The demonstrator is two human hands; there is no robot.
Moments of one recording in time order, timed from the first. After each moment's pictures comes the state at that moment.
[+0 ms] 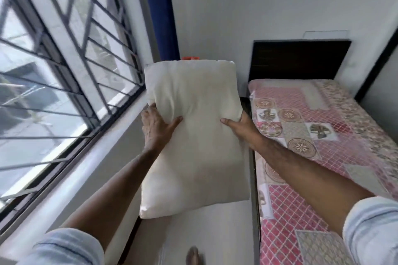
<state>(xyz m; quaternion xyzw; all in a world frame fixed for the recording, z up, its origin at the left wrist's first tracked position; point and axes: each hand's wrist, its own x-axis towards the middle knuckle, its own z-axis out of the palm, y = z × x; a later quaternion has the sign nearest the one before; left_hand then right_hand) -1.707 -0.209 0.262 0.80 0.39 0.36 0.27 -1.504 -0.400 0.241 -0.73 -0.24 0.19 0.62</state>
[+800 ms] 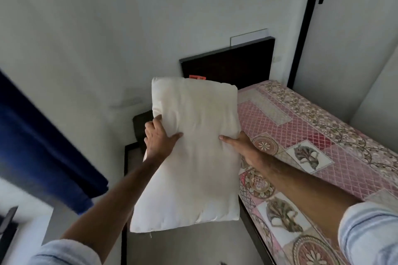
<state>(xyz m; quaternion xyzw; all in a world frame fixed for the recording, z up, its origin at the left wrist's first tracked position) -1.034 0.082 0.232 0.91 0.18 0.20 0.30 -0.963 -0.176 0.170 -0.70 0.00 0.14 0.70</state>
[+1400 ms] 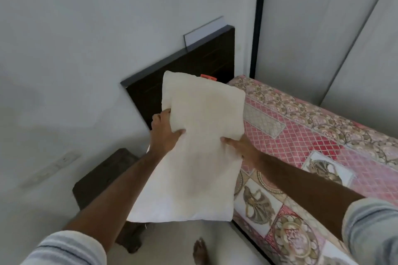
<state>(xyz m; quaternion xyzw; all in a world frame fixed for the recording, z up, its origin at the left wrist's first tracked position) -0.513 0.140 0.188 0.95 -0.04 0.05 0.30 -0.575 -0.119 0.115 -0.62 0.20 0.08 0.75</state>
